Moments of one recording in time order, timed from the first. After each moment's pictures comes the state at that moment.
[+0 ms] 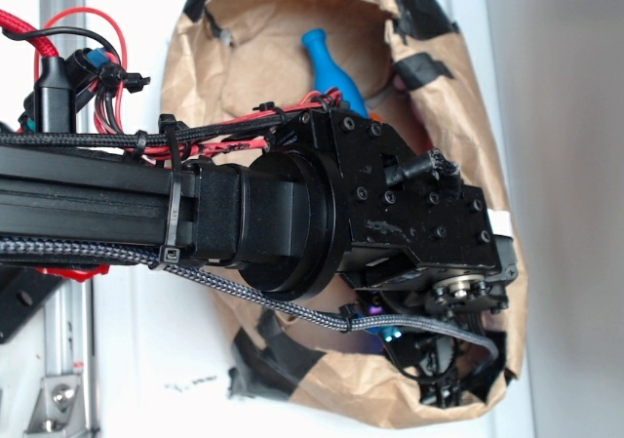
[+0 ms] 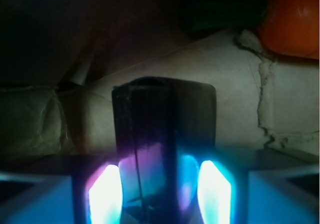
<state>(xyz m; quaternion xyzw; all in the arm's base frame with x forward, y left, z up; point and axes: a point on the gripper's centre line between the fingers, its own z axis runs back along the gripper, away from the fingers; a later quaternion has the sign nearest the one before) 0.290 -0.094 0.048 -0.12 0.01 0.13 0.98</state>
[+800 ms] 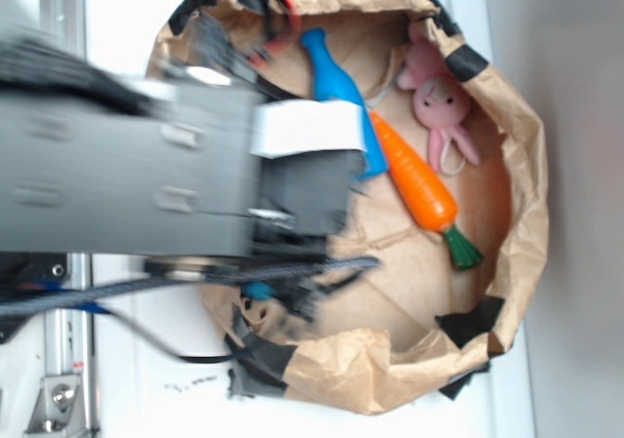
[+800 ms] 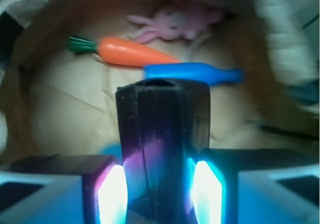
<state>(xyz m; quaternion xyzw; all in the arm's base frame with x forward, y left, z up) 0.215 -0.012 0.174 0.05 -0.06 0.12 0.99</state>
